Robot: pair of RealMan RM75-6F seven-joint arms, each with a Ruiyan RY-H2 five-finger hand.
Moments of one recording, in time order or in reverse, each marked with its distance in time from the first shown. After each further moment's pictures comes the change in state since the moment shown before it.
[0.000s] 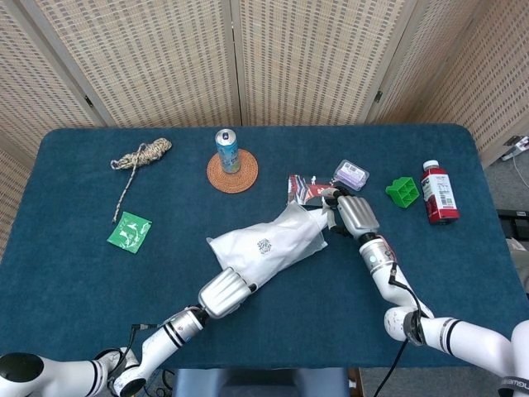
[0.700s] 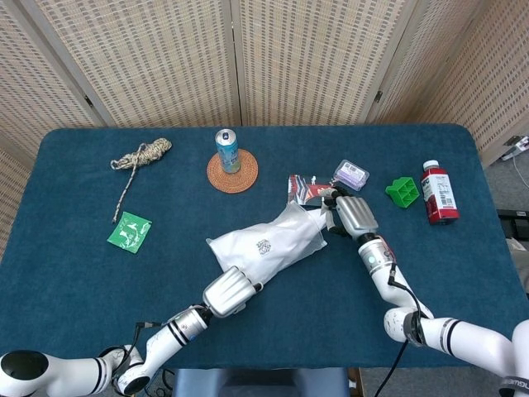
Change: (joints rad) left arm -0.019 -0.010 -0.006 0.005 0.003 -0.003 -0.015; right arm 0.004 0.004 -0.005 -0.014 -0.003 0.005 -0.012
